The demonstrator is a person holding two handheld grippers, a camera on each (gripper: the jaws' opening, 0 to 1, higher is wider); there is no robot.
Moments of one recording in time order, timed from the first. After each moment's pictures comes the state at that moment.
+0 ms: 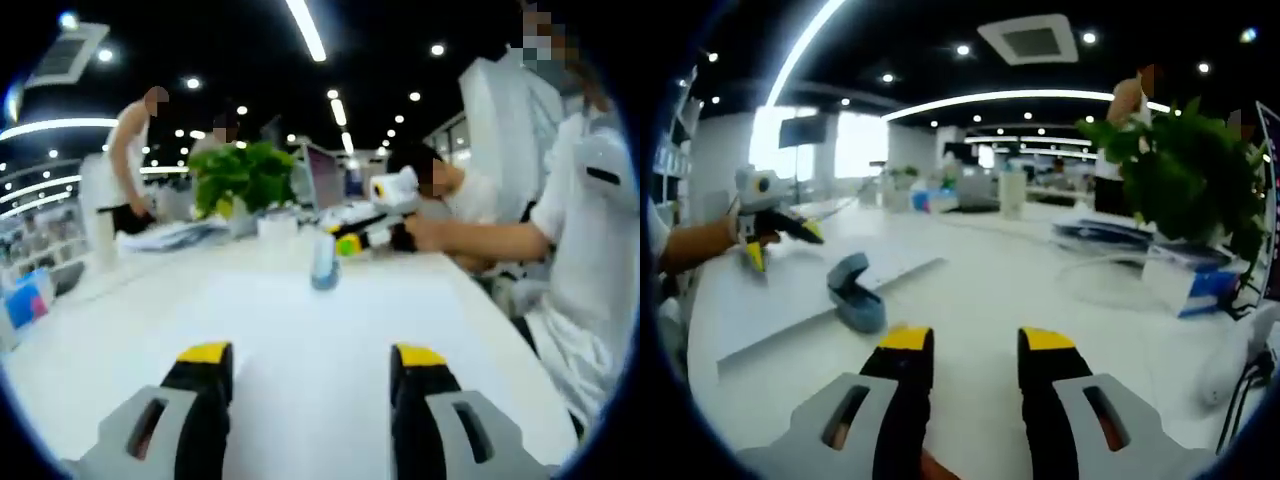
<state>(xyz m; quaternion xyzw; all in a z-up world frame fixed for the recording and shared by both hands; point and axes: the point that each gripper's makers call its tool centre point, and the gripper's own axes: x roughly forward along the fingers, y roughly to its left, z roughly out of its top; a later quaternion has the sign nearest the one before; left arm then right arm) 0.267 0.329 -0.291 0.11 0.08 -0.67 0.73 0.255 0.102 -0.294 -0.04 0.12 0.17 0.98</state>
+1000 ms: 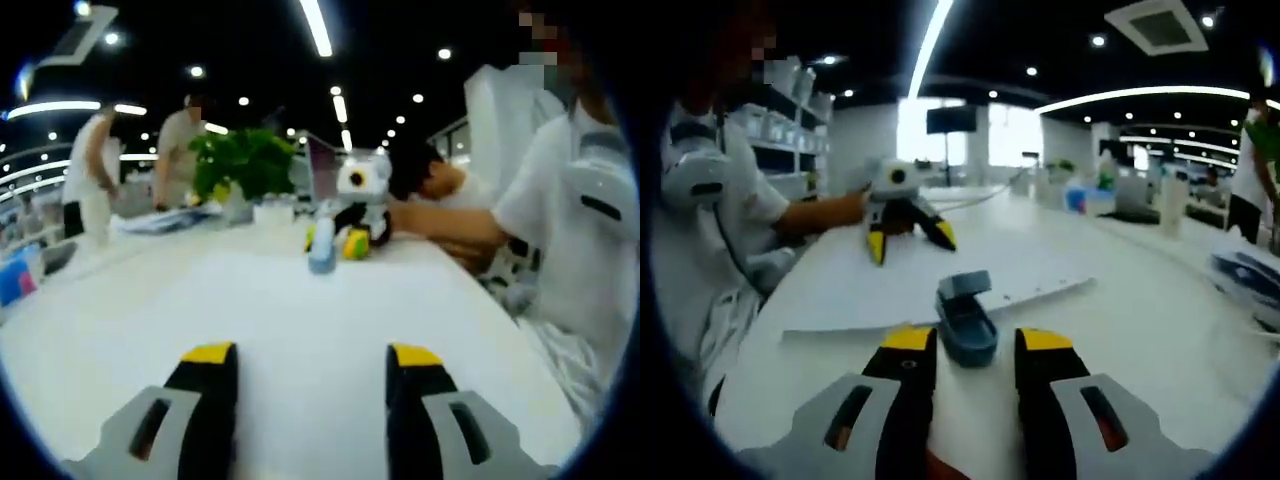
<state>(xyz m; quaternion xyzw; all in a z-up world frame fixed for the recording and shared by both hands) 0.247 0.324 -0.303 0.10 0.10 -0.67 0.72 0.253 0.192 -0.300 -0.09 0.13 0.52 0.84</state>
